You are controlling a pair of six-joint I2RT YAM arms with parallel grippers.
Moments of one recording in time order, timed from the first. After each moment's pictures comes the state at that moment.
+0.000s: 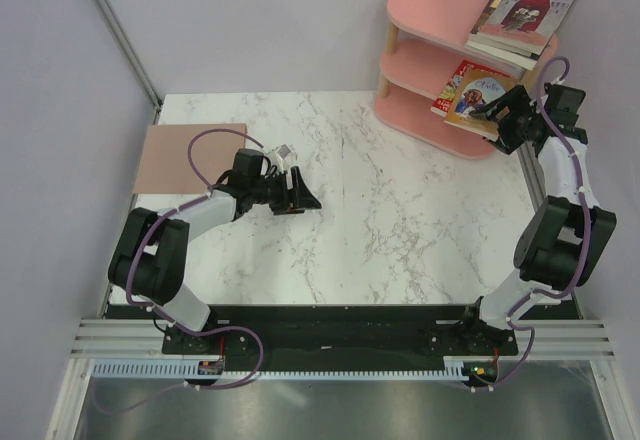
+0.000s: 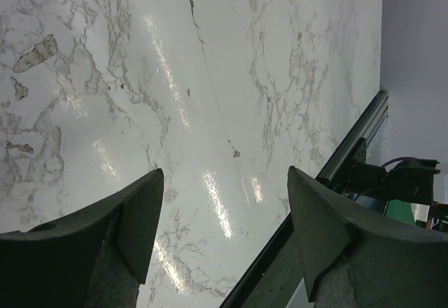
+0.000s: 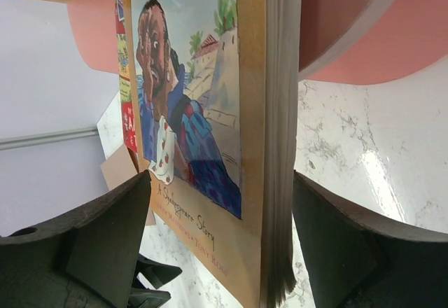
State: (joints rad) left arm -0.34 1.60 0.85 0.02 0.66 -0.53; right arm -0.36 1.71 1.46 -0.41 -0.57 0.70
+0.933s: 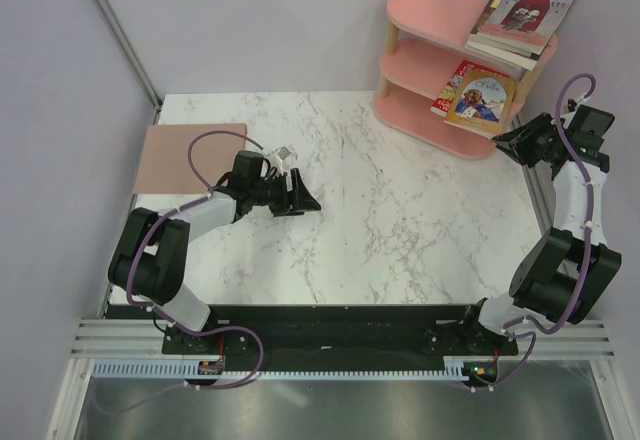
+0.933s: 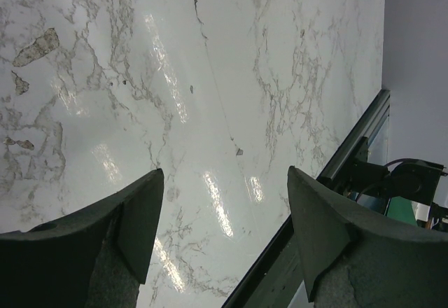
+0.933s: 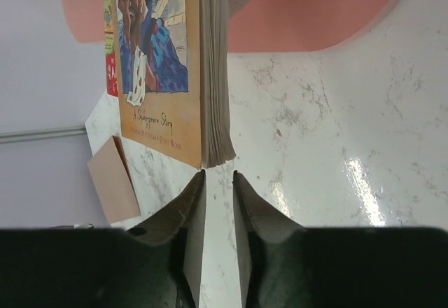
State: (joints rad) left arm -0.34 1.60 0.83 0.03 0.66 -0.53; right arm -0.49 1.49 1.29 -0.47 -0.61 0.59
